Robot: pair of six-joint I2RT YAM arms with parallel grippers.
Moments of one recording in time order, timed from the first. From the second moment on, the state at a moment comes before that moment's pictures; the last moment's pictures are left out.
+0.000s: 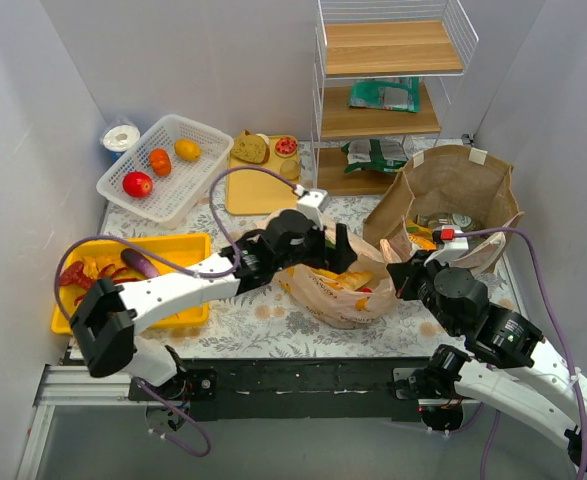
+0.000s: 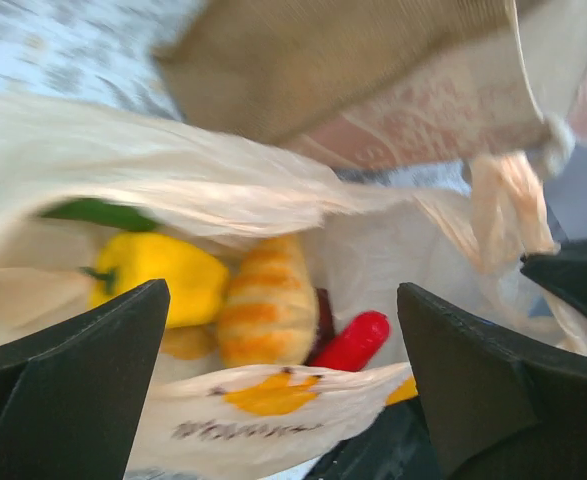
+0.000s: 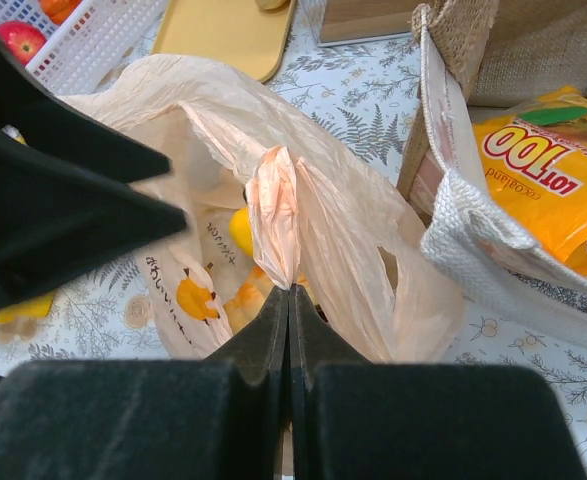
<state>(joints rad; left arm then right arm) -0.98 1.47 1.07 -0.02 -0.05 -0.56 0.94 0.46 0.71 -0.62 0.50 0.57</state>
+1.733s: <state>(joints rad) 0.25 0.99 0.83 -0.38 0.12 -0.50 0.94 0.56 0.77 -0.60 0.47 0.55</state>
